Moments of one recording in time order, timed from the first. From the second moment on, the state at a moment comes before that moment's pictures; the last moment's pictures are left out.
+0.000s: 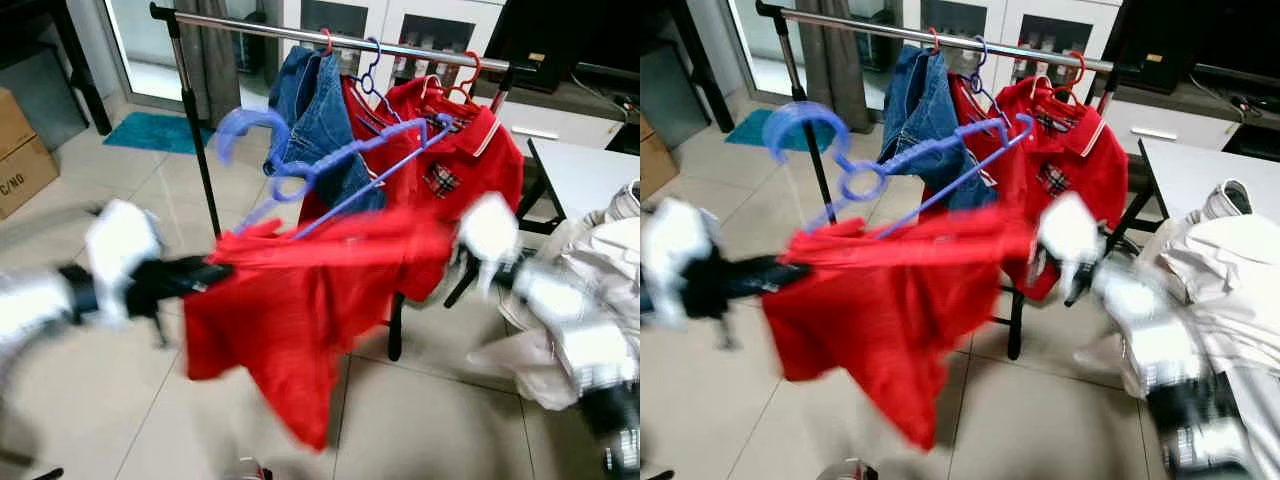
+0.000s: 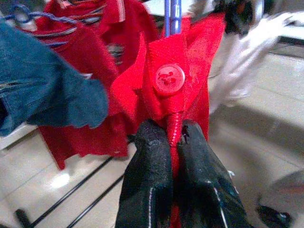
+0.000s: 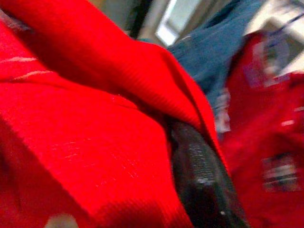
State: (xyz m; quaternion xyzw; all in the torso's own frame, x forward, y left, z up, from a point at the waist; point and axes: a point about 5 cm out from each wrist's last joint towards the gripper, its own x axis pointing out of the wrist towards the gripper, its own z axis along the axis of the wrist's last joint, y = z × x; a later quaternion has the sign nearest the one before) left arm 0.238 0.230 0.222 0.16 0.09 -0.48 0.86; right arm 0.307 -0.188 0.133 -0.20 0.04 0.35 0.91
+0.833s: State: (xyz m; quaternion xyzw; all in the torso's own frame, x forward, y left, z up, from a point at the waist) left arm 0.298 0.236 0.251 0.20 0.07 -0.56 0.80; right arm 0.241 -0.148 0.097 -0.12 0.13 0.52 0.83
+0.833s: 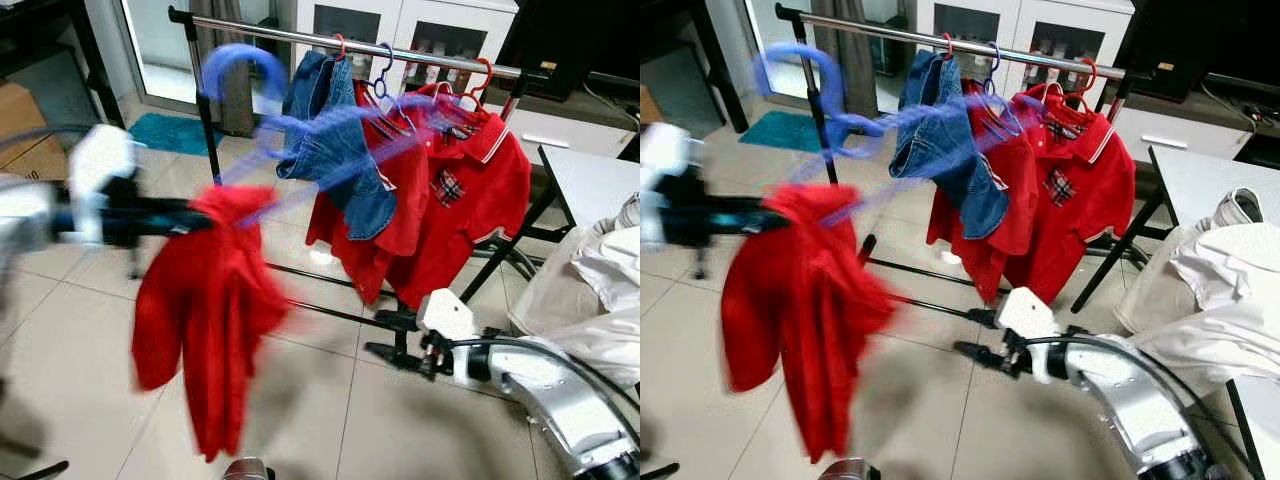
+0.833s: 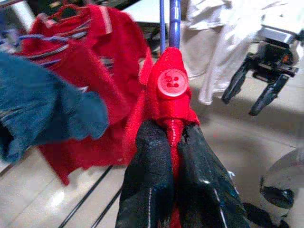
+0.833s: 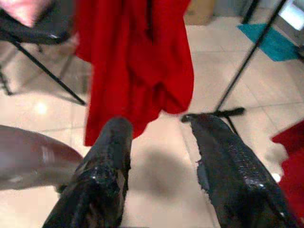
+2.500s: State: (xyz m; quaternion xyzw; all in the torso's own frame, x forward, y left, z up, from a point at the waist) left arm 0.294 0.188 0.316 0.08 -0.04 -0.72 0.69; right arm 0.261 -0.062 0.124 0.07 0.10 0.52 0.84
